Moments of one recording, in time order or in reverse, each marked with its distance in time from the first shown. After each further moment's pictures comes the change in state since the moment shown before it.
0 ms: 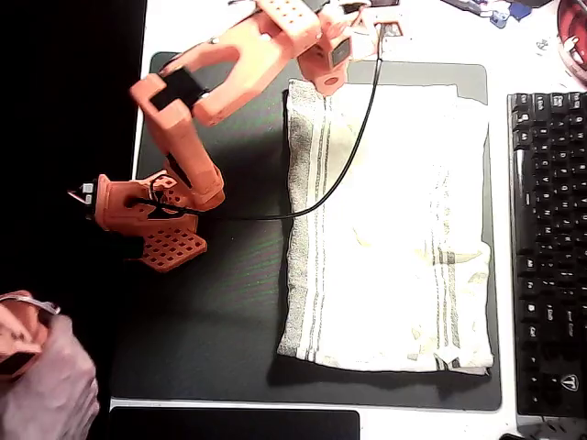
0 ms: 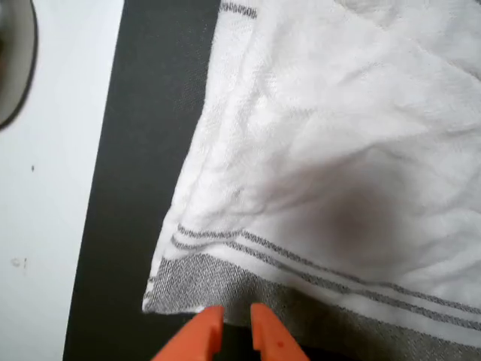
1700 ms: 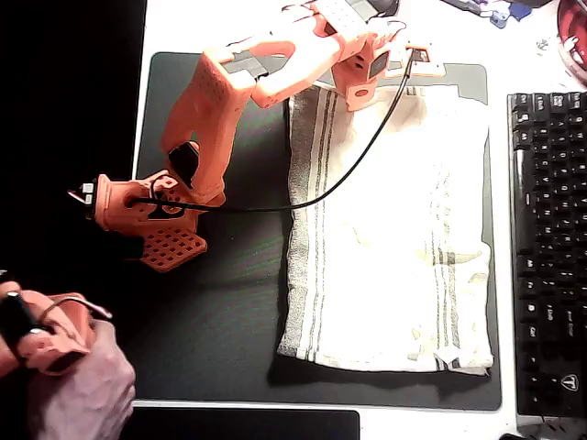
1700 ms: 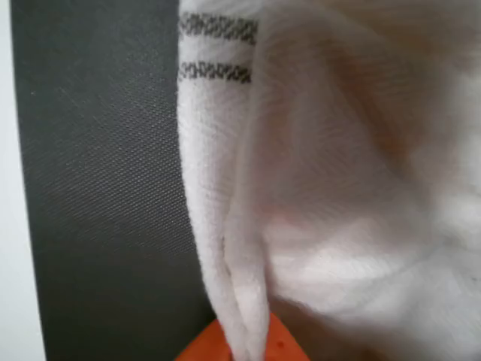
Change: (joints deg) arm 2.8 -23.5 -16.3 -2.5 3.2
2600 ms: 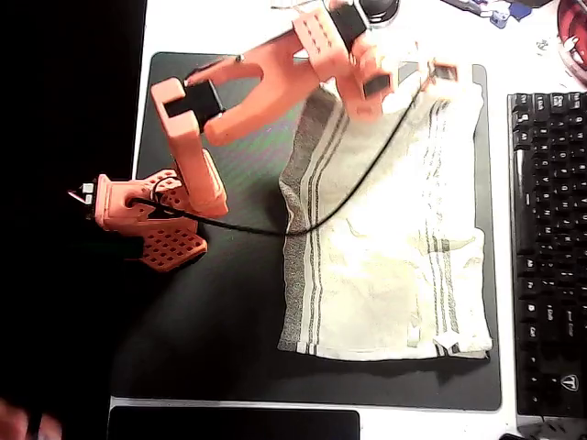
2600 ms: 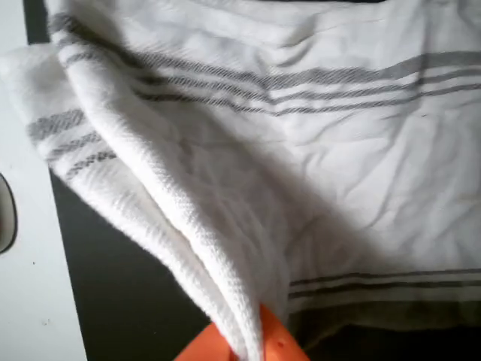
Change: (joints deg) arm 20.0 27.3 -2.9 20.0 -4.7
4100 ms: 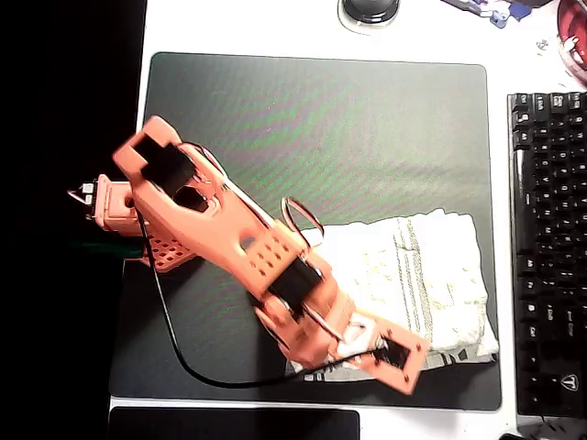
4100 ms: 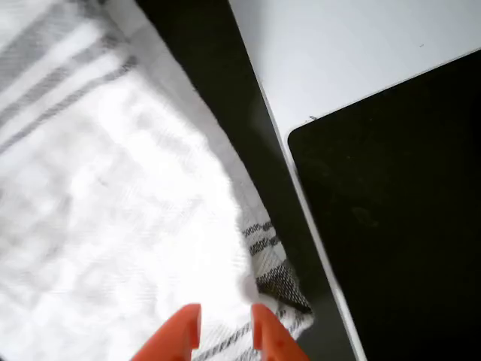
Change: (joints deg) arm 58.6 10.1 23.7 -16.8 -41.5
